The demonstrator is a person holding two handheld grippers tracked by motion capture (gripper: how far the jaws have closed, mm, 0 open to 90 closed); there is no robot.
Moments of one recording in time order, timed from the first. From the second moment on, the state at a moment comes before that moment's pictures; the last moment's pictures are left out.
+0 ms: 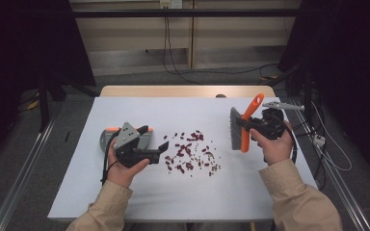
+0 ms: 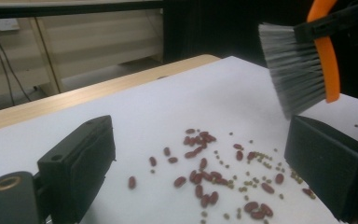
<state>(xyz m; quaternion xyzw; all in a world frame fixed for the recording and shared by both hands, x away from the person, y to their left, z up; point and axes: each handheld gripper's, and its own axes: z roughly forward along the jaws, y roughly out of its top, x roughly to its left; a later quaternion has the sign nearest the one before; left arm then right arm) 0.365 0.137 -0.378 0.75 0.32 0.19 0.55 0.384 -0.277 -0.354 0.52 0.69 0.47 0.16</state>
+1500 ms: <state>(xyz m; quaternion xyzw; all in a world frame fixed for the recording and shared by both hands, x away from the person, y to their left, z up) 0.369 0.203 -0.401 0.73 0.36 0.19 0.55 0.432 -0.267 -0.408 0.51 0.78 0.31 0.17</state>
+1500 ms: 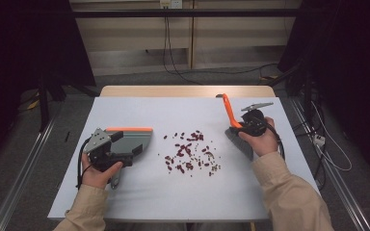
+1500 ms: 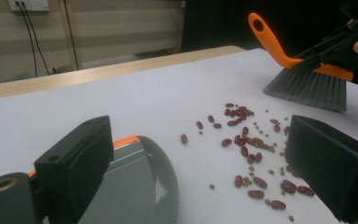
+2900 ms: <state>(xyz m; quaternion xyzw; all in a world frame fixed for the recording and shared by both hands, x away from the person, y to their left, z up) 0.359 0.223 -0.414 0.75 0.36 0.17 0.53 0.335 -0.337 -0.404 0.57 0.72 0.31 0.23</state>
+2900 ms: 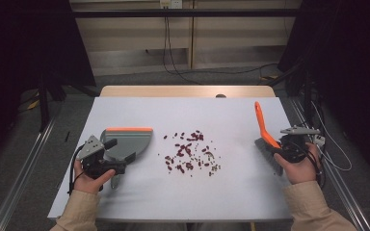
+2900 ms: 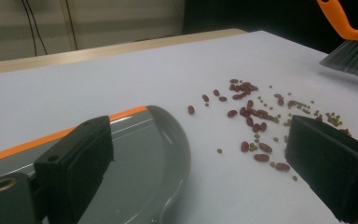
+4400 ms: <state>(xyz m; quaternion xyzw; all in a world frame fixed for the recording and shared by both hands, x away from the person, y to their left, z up) 0.359 0.220 -0.414 0.75 0.36 0.17 0.53 0.347 -0.267 -0.433 0.55 0.71 0.37 0.25</state>
